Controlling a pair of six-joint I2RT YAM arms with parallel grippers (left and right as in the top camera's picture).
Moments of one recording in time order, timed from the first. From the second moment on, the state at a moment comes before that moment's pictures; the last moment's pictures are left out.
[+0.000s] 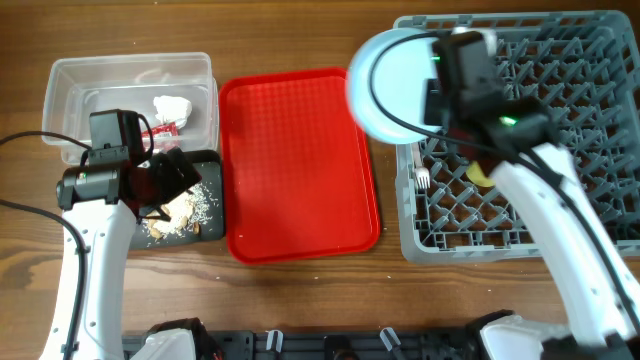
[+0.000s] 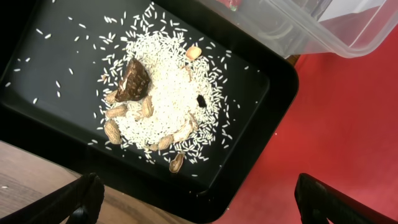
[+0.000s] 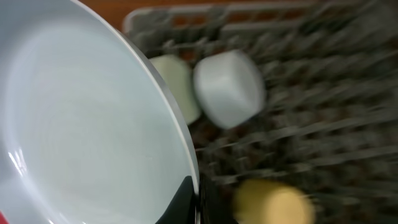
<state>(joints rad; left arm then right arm) 0.14 1.28 1.03 -1.00 -0.03 -0.49 0.34 1.45 1.46 -0.91 0.44 0.27</state>
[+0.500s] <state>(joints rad) 0.14 1.28 1.03 -1.00 -0.03 -0.49 0.23 1.42 1.25 -1.00 0.79 0.30</state>
